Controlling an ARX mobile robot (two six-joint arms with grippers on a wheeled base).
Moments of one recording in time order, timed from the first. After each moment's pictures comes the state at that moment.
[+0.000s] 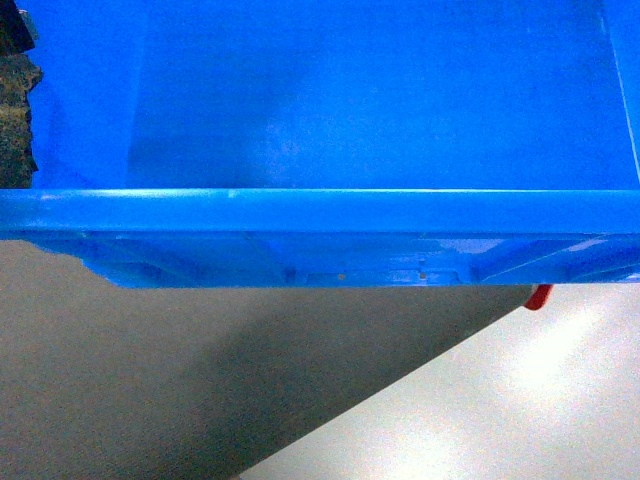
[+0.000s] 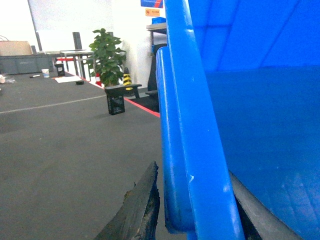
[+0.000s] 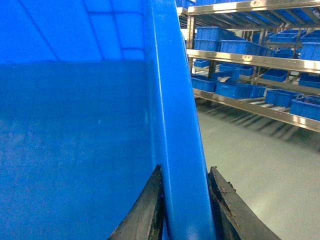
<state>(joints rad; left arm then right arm) -0.20 1.37 0.44 1.12 -0.19 0.06 0.21 1.27 0.43 1.00 0.29 -0.03</state>
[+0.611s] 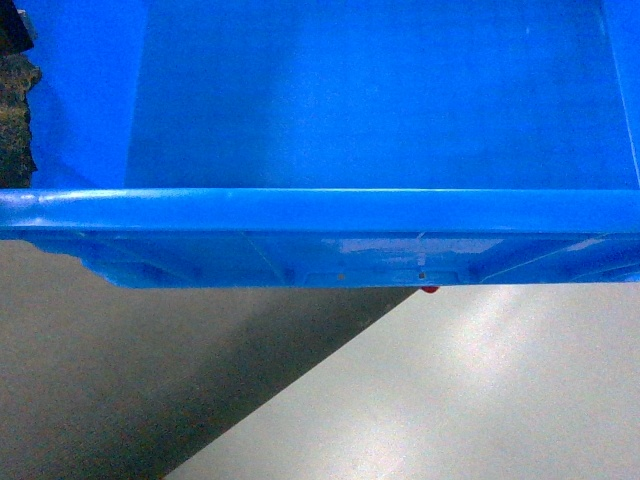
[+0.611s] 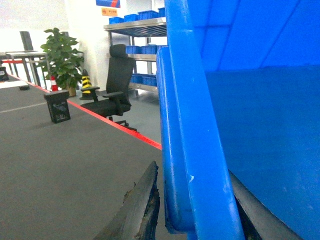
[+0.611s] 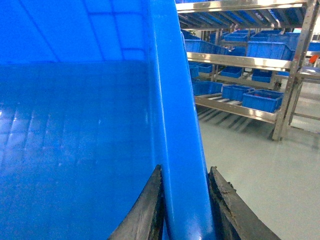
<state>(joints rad) -0.20 1.37 0.44 1.12 -0.19 0.06 0.21 1.27 0.43 1.00 0.29 -0.03</state>
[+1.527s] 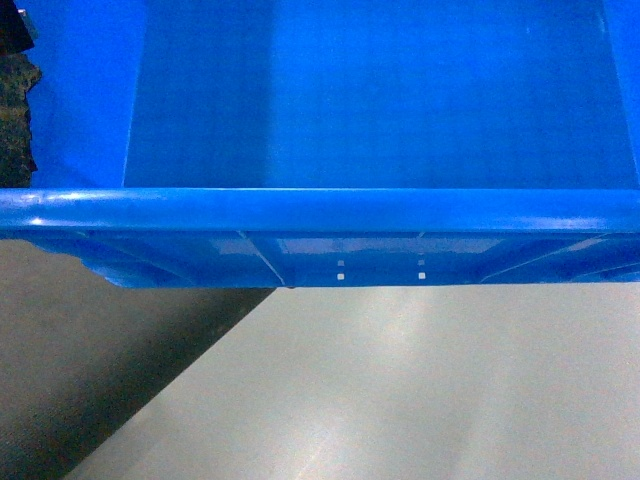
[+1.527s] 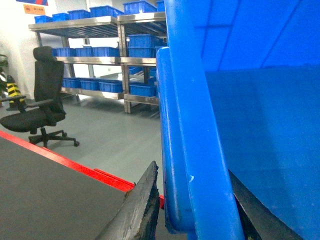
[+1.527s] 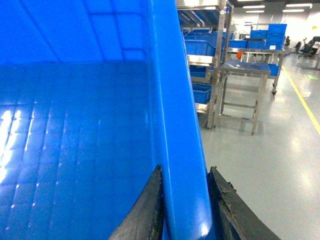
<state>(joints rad) -0.20 1.37 0.44 1.12 -0.19 0.06 0.21 1.27 0.43 1.00 0.29 -0.03</state>
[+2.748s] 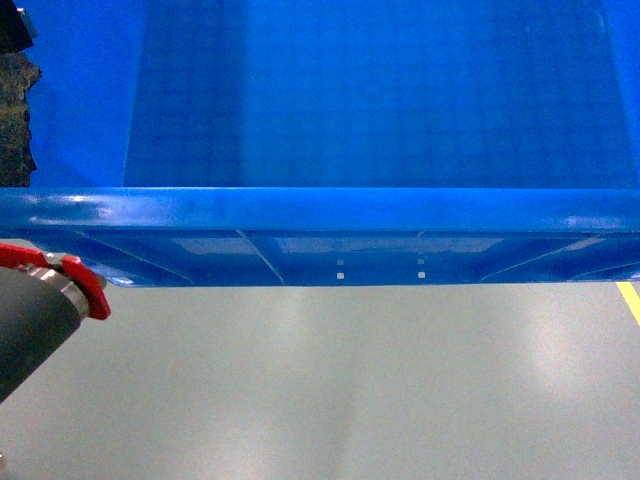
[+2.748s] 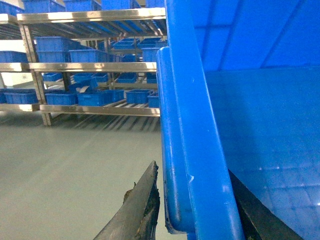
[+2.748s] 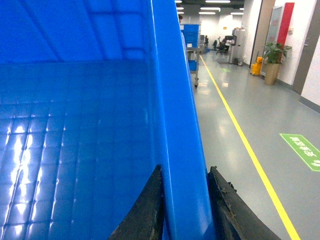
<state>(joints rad) -0.20 1.37 0.44 1.12 -0.19 0.06 0.21 1.27 0.43 1.00 0.29 -0.03</state>
